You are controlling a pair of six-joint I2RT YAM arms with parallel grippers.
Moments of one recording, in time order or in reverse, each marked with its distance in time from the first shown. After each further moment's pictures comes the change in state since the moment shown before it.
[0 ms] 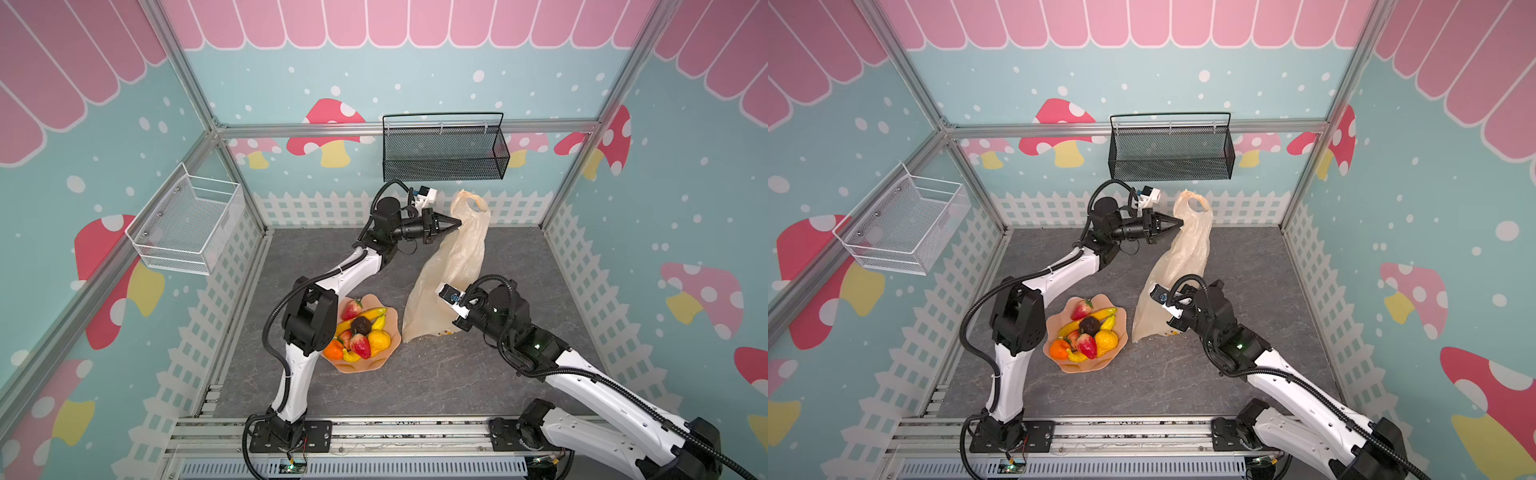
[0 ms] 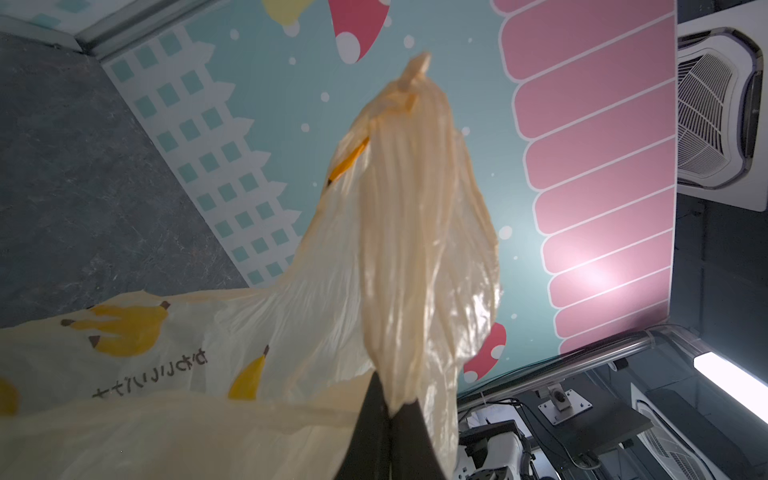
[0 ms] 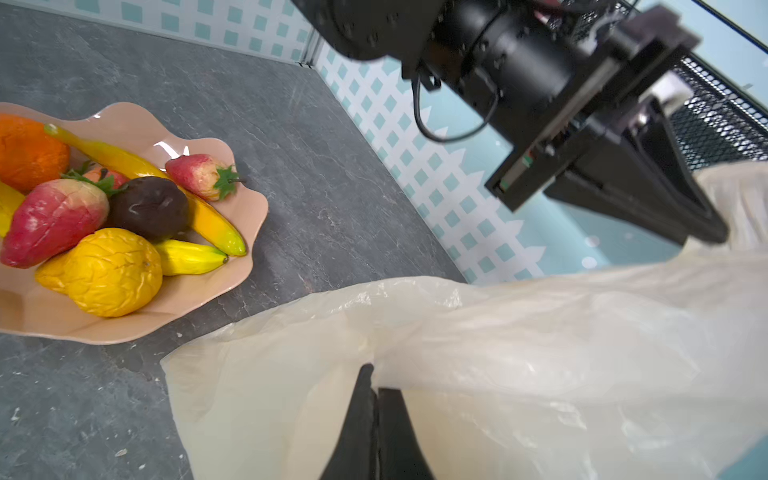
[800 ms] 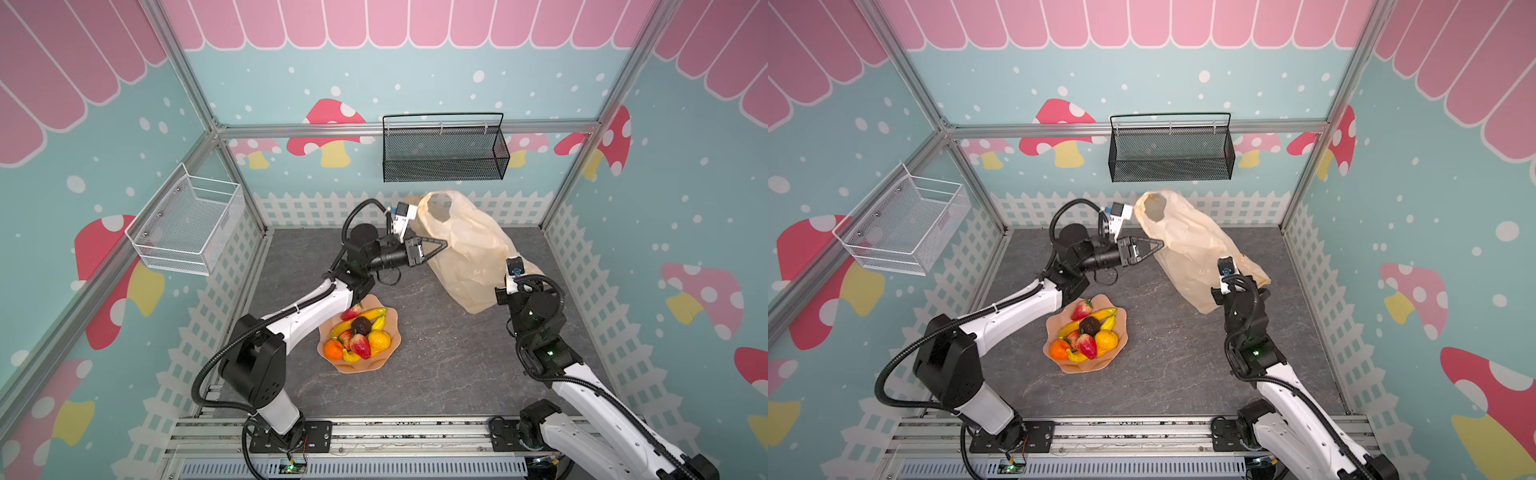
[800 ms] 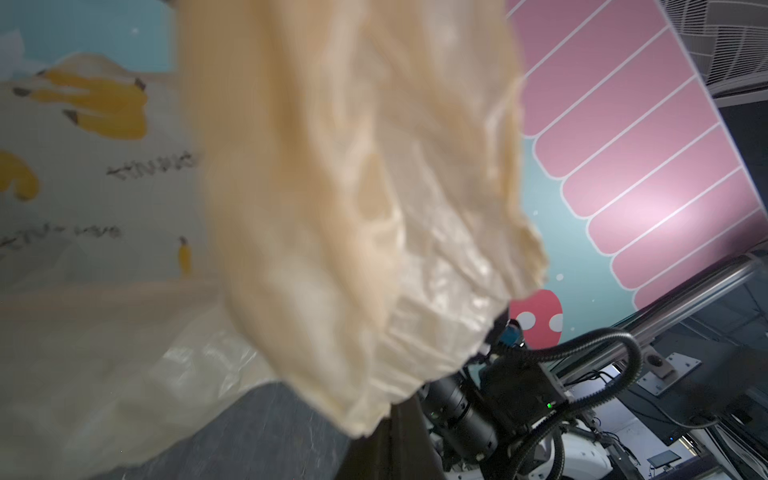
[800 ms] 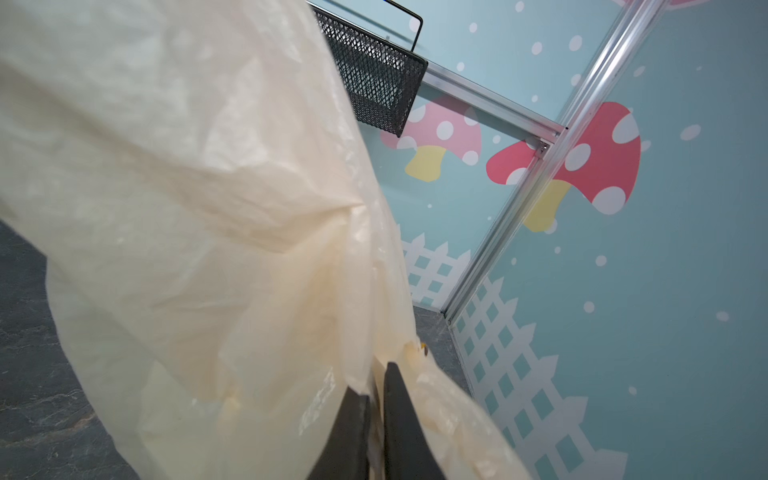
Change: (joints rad) left arm -0.082 -0.547 -0.718 0.055 -0.213 0.360; right arm -0.287 -0.165 -0.209 0.363 0.393 0.241
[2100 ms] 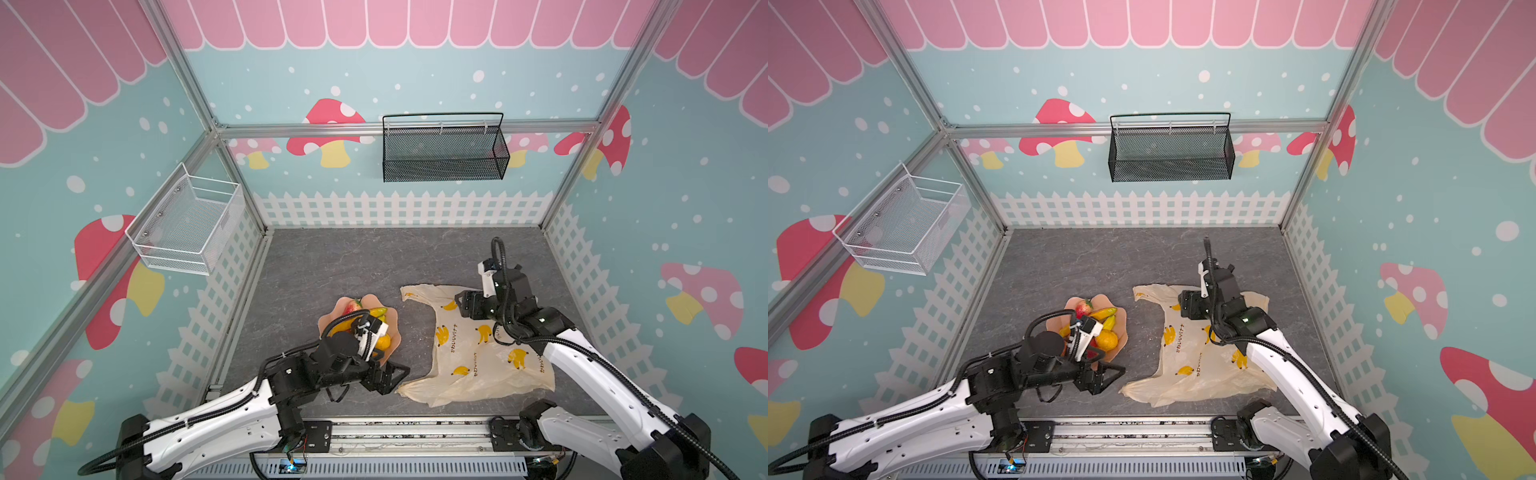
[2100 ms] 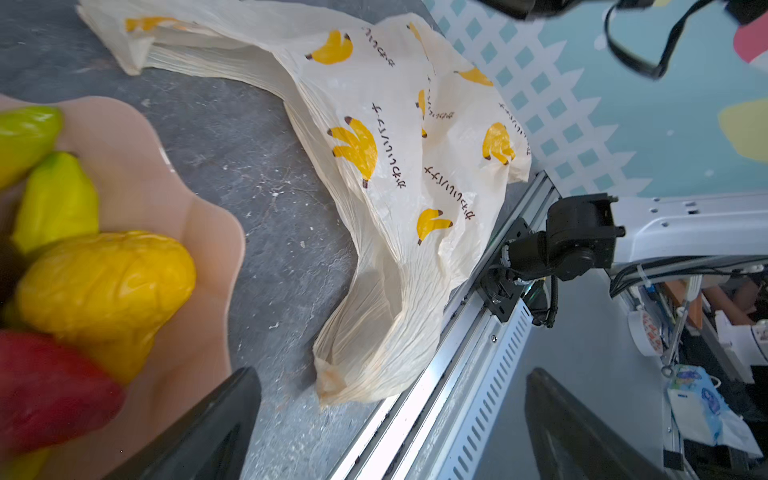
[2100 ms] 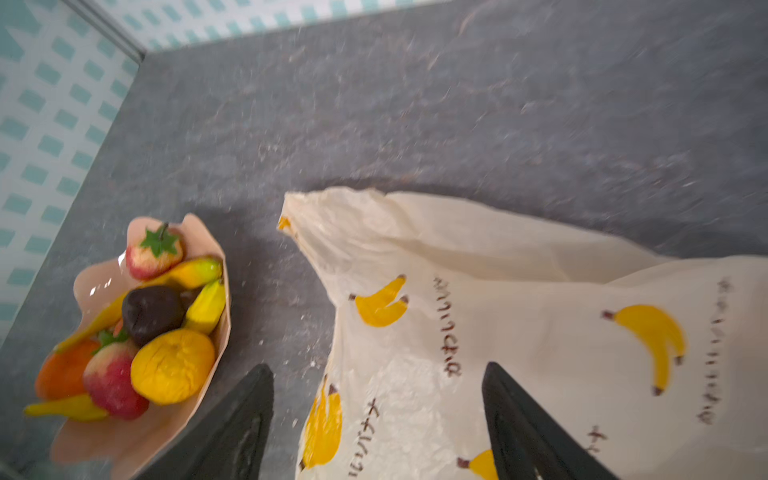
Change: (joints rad) left arm -0.415 -0.893 -0.584 -0.920 -0.661 0.284; right arm 0.106 0.313 0.365 -0.834 -0.463 0.731
